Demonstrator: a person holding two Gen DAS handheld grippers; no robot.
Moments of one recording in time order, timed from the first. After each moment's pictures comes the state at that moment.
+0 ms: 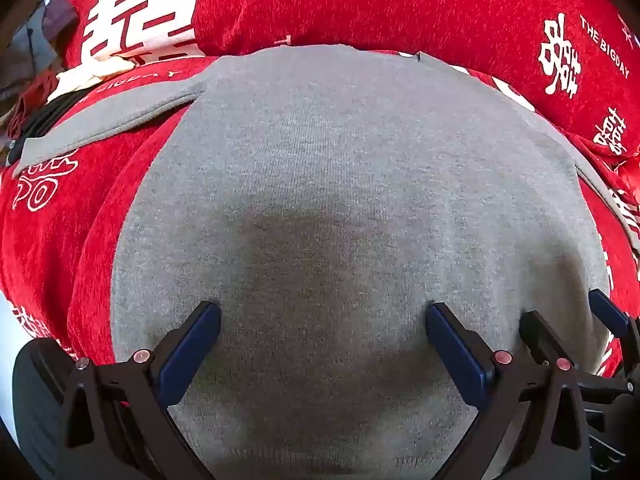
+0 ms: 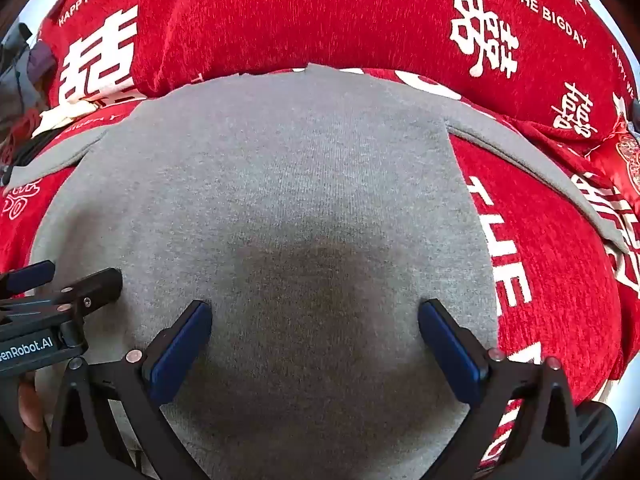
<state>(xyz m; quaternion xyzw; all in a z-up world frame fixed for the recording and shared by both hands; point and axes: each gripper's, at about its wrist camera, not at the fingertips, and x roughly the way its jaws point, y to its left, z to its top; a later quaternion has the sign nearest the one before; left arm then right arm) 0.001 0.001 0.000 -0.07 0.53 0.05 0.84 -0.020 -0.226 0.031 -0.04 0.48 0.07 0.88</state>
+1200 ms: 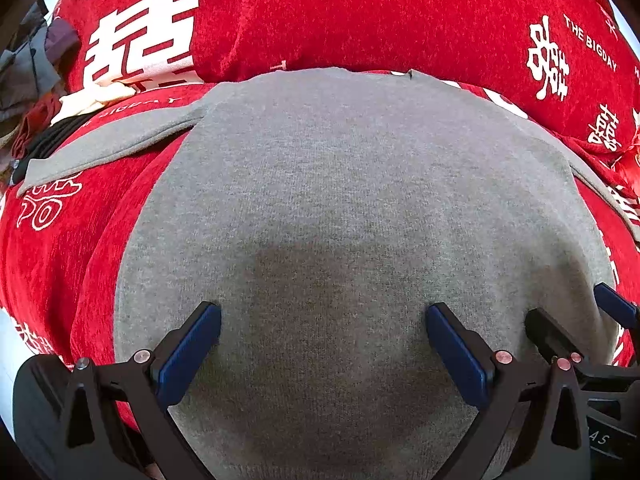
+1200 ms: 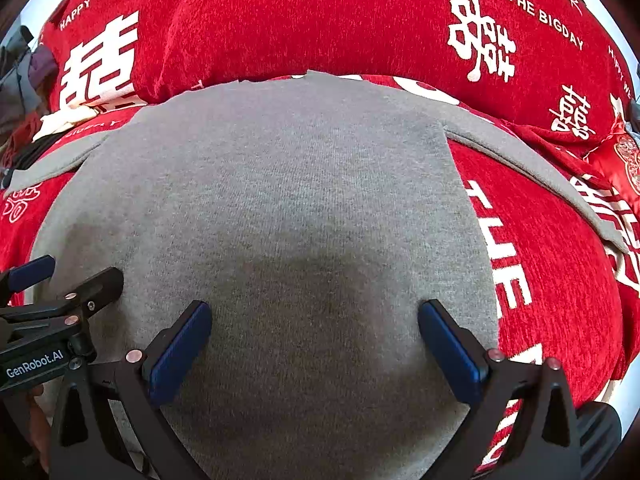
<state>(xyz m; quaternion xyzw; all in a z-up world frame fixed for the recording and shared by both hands) -0.005 -0.009 0.005 -0.04 0.48 0.05 0.88 -0.021 -0.227 0.031 -0.04 0.46 0.07 0.89</state>
